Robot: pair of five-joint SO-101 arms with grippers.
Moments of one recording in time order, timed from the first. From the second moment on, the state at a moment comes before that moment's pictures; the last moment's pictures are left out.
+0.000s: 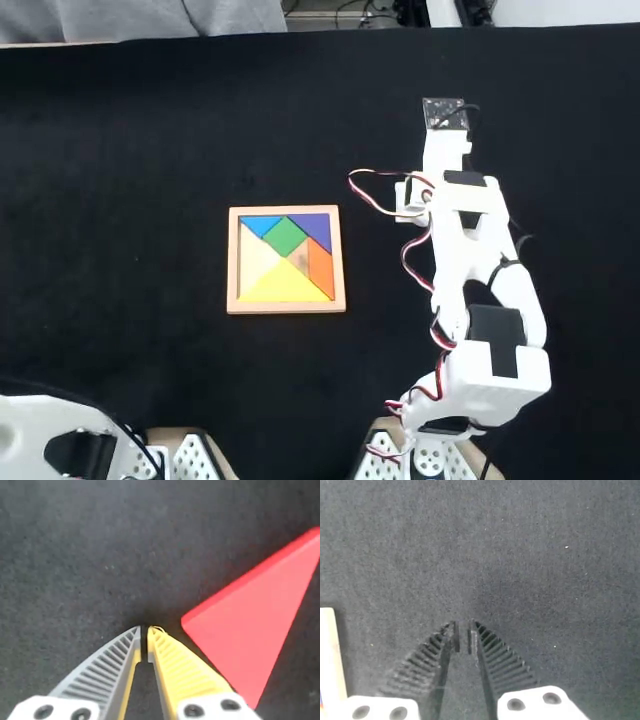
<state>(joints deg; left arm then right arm) -85.6 27.4 2.2 65.0 -35.7 5.6 7.4 24.7 44.4 3.0</state>
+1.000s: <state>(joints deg) -54.9 29.0 1.7 73.9 -26.2 5.6 7.4 24.7 44.4 3.0</state>
